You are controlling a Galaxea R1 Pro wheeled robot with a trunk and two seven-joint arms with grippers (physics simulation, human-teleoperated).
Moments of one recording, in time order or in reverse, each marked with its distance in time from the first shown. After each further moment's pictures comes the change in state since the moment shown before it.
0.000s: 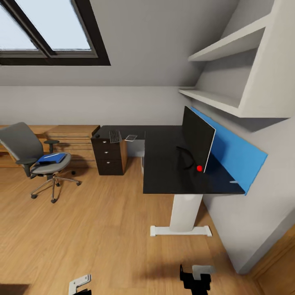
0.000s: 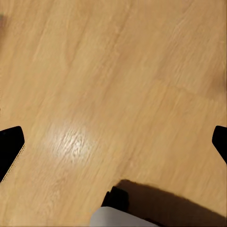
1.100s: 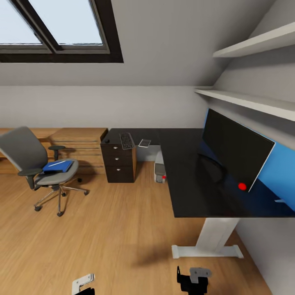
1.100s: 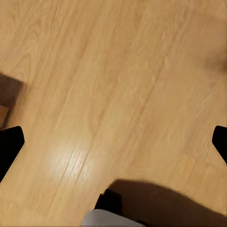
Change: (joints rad) left arm 0.002 -0.022 0.003 0.000 -0.003 -0.034 0.001; right arm 0.000 0.026 -0.004 0.039 -0.004 -0.057 -0.001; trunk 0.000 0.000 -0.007
